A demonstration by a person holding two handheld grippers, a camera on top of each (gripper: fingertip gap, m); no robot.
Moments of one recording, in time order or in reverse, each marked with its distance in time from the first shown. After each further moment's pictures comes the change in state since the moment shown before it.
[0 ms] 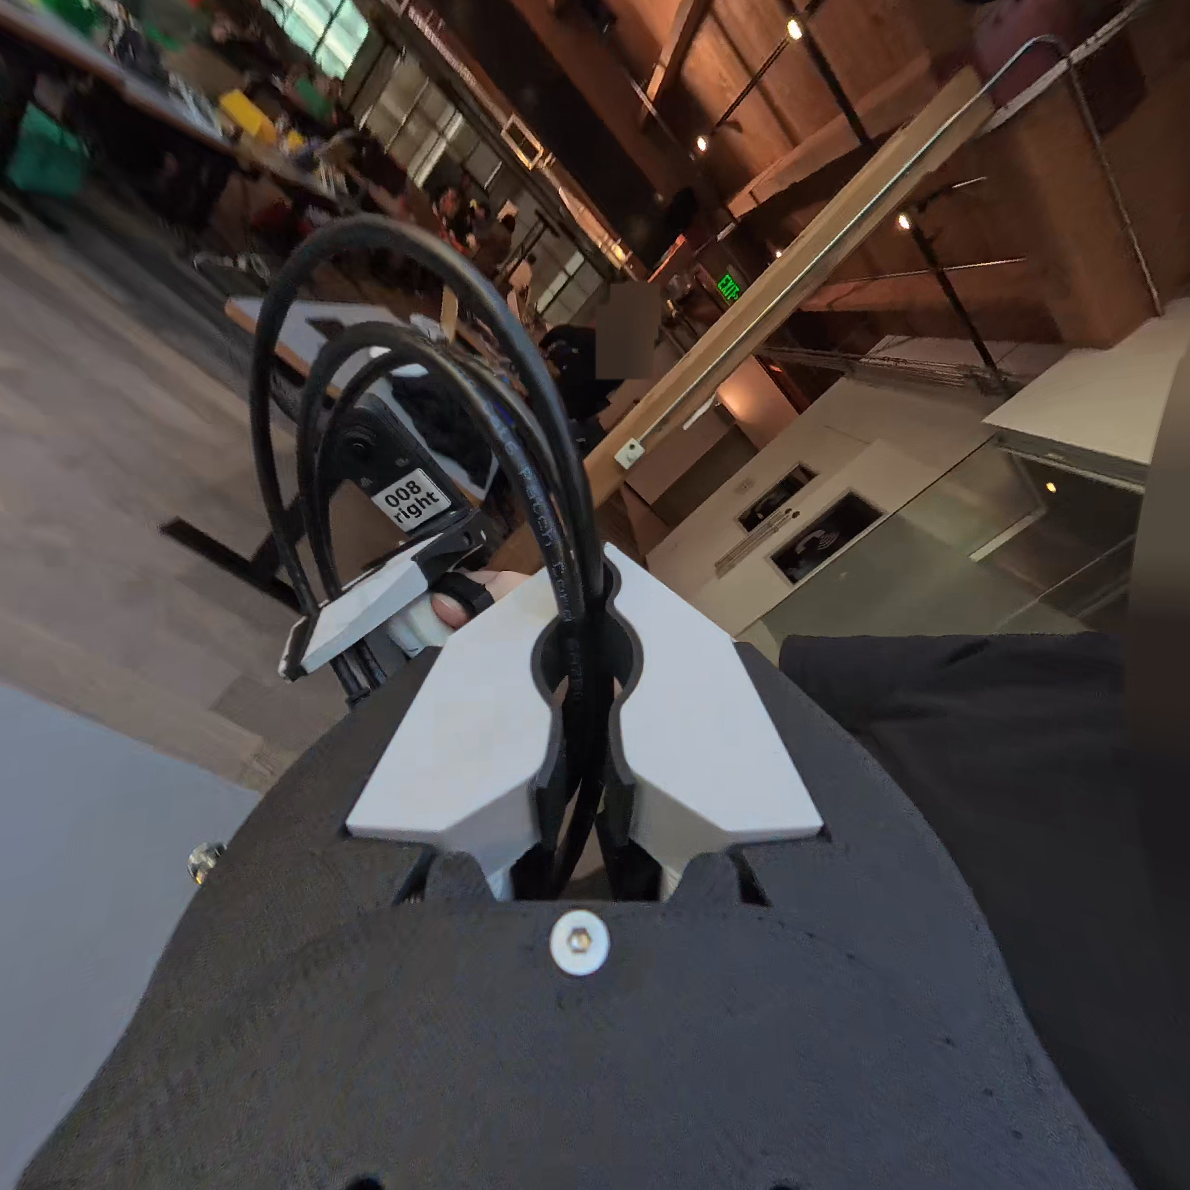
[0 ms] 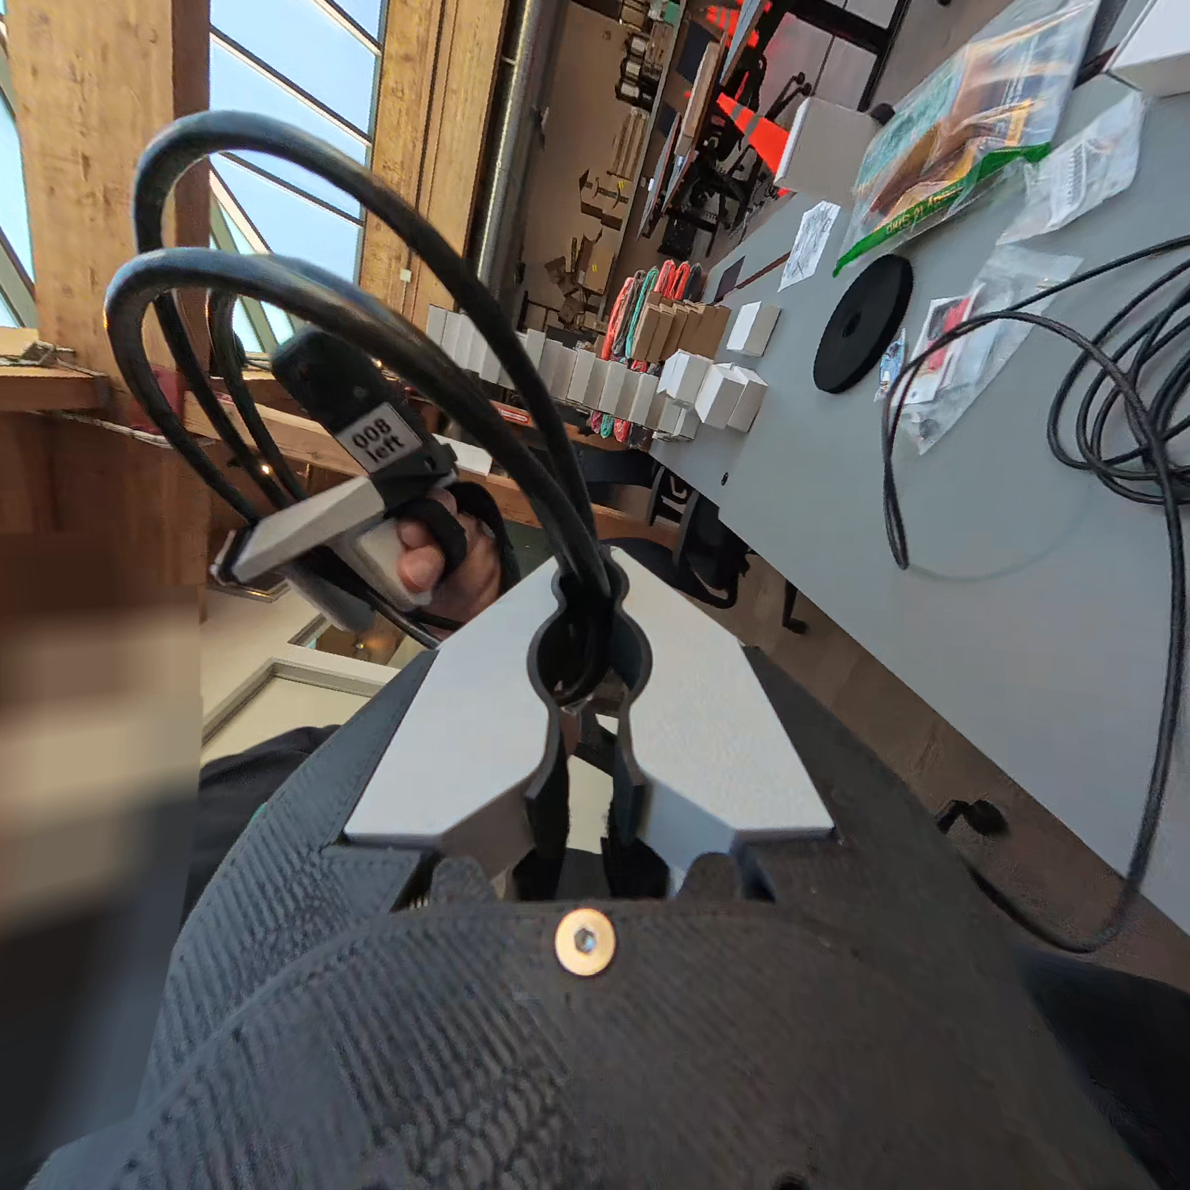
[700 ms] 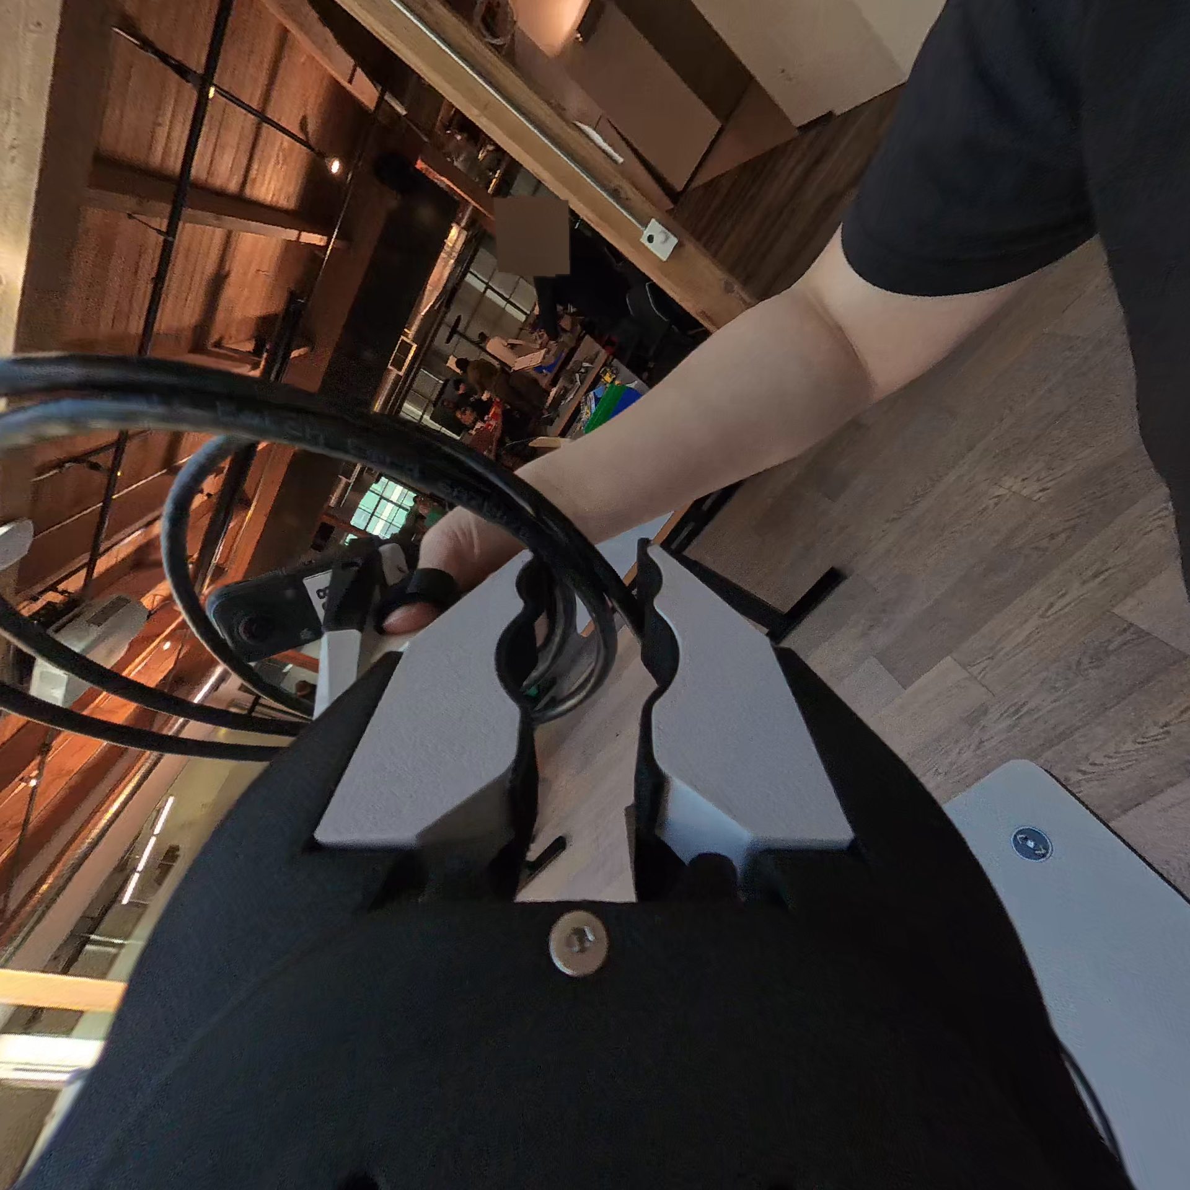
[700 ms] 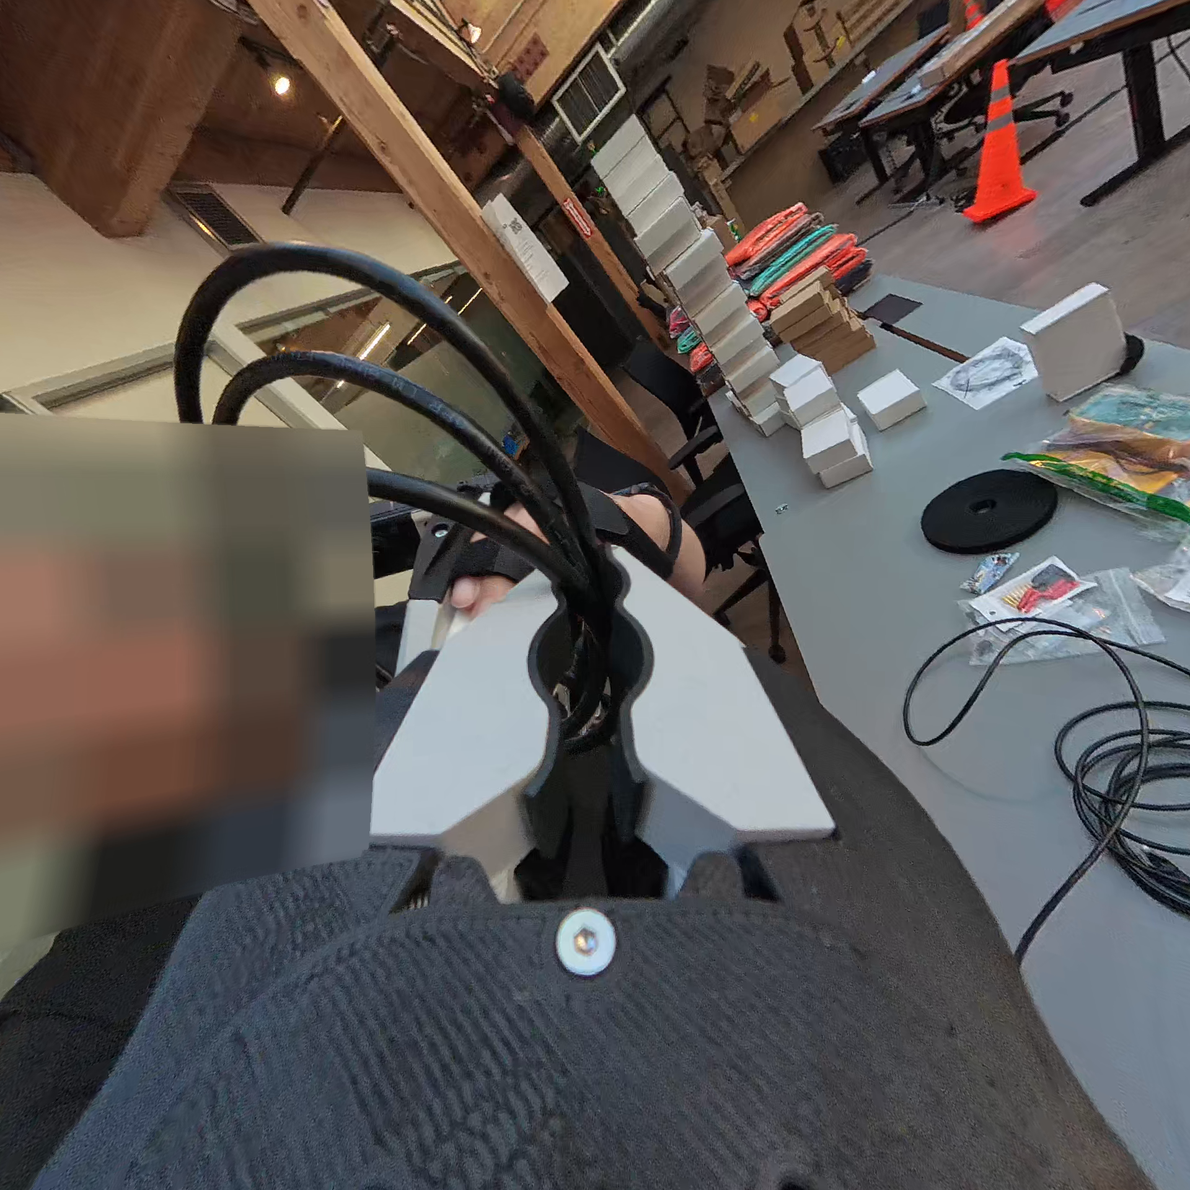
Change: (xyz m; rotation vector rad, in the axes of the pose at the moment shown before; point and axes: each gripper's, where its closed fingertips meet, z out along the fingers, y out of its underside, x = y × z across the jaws) left arm 0.175 -0.031 0.044 -0.196 0.133 1.719; right arm -0.288 -0.055 -0.001 -0.262 -0.138 -0.581
